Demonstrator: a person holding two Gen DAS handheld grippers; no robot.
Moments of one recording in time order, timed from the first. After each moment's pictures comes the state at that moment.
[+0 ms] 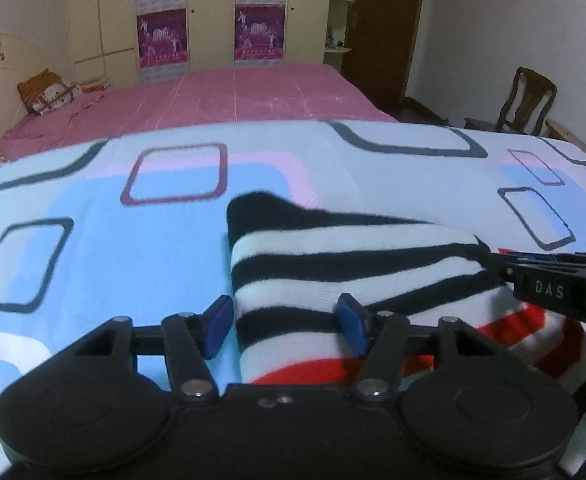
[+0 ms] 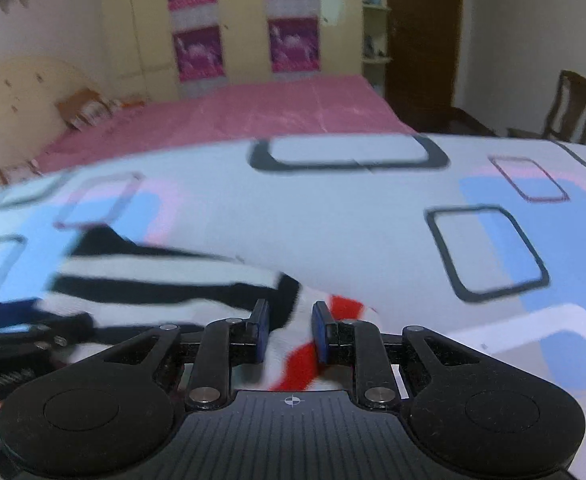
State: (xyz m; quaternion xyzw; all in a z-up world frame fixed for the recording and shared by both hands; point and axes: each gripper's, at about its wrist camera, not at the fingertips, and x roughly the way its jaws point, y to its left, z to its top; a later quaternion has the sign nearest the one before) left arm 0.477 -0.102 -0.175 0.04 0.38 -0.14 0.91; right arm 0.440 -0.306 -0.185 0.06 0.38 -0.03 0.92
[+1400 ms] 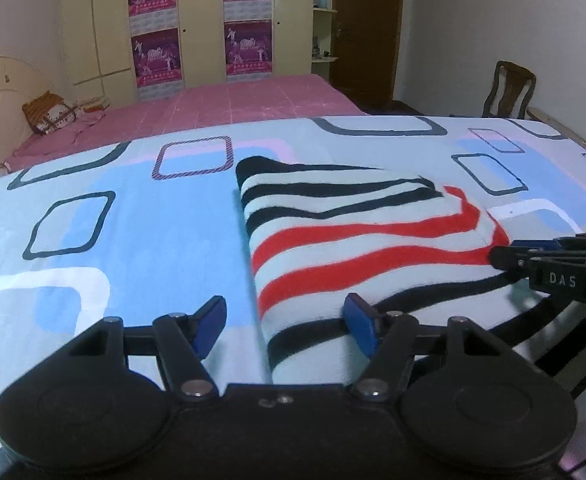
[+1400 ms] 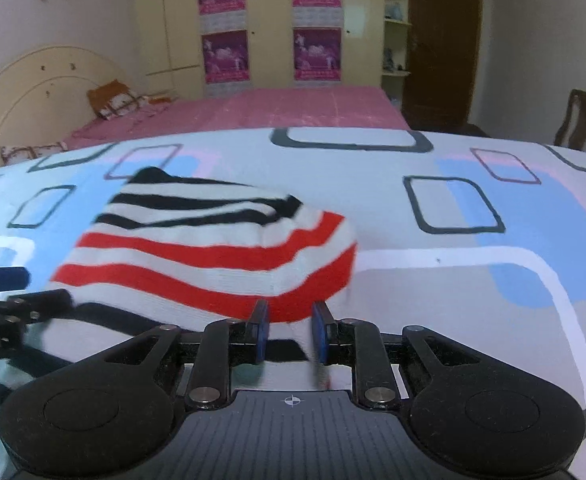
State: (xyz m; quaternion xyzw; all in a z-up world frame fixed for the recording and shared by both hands) left arm 0.383 -0.079 -0.154 0.07 0.36 -0.15 0.92; right arm 0.332 -0.299 -0.173 0.03 0.36 0.00 0.93
